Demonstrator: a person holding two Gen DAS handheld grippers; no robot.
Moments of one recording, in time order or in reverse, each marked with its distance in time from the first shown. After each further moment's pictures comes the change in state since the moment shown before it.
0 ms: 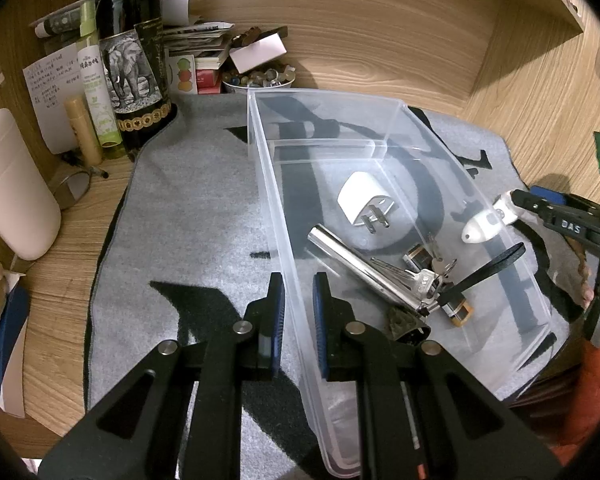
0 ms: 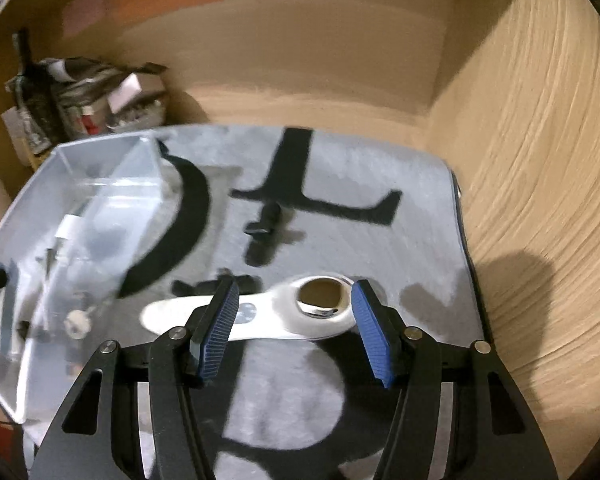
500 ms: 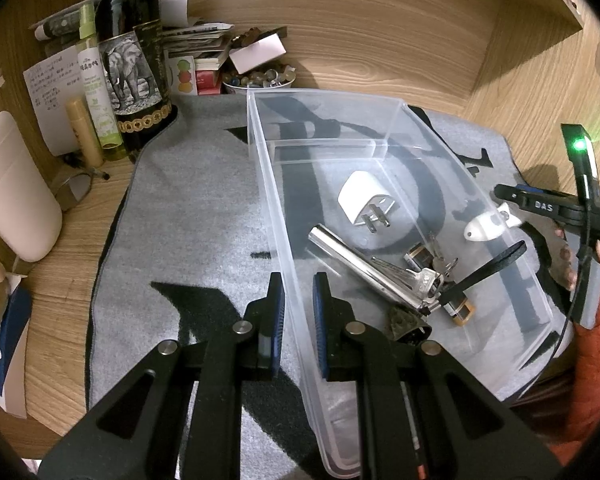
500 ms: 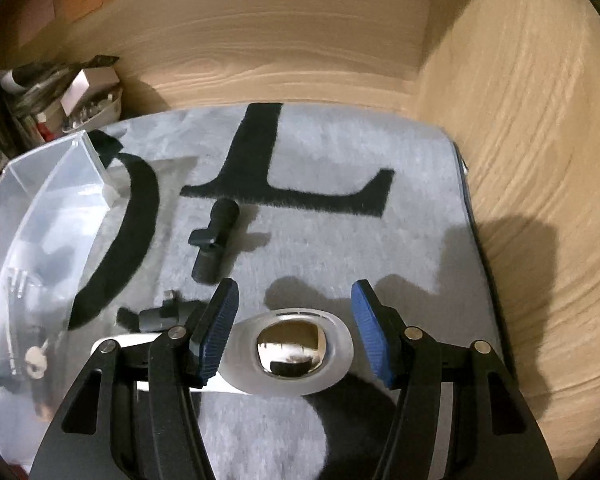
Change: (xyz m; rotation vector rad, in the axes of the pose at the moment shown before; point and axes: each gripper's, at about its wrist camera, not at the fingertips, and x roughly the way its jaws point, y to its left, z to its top) left arm -0.001 0.001 0.000 0.009 0.000 0.004; right arm 0.039 -0.020 0.008 0.081 0.072 -0.016
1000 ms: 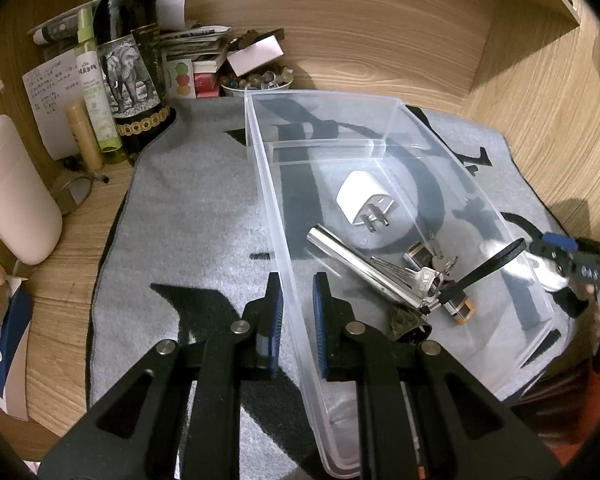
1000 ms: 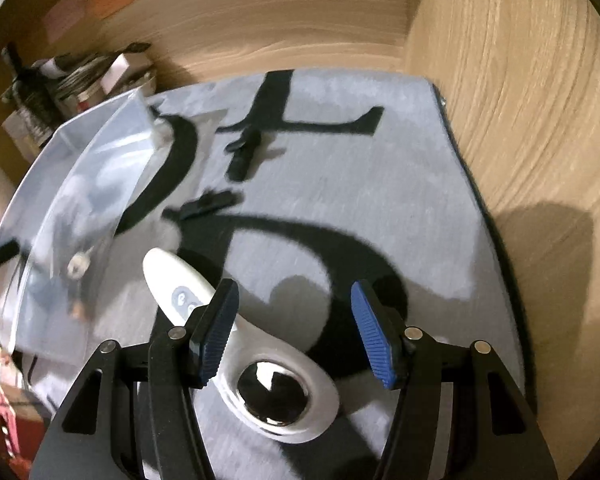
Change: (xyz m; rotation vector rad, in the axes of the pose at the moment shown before) left arm 0.000 -0.003 -0.002 0.011 -0.008 0.008; right arm -0.047 -0.009 -0.064 0.019 0.045 0.102
